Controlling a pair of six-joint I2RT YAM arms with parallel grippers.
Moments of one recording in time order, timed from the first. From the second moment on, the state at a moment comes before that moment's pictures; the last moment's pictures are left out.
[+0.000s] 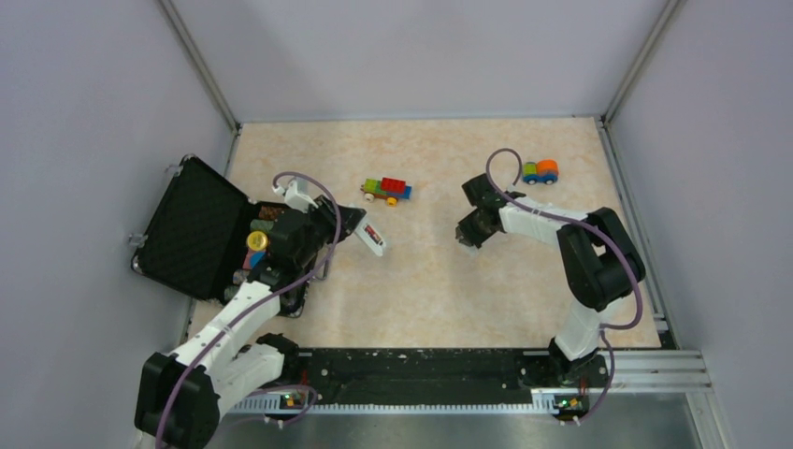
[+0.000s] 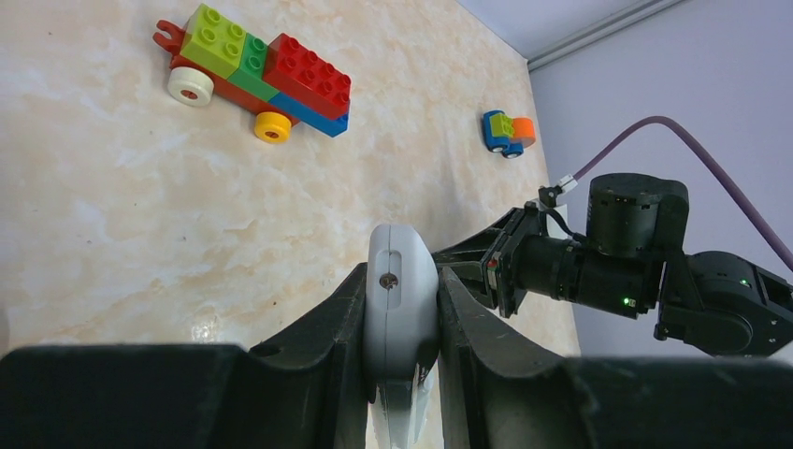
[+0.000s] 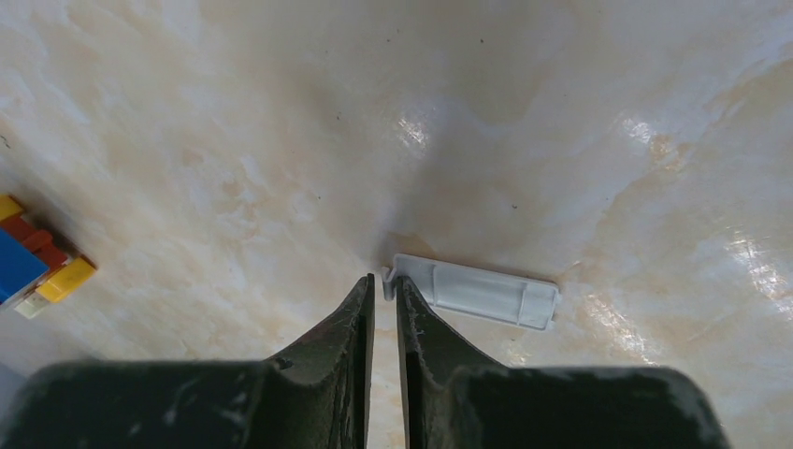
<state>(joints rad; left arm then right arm) -0.36 0.95 0.51 0.22 0.12 -0.86 0.49 1.76 1.05 -0.45 0.10 1.37</state>
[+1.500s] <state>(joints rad) -0.33 1.02 0.54 0.28 0.15 -0.92 0.45 1.60 1.13 -0.55 0.12 1.11</state>
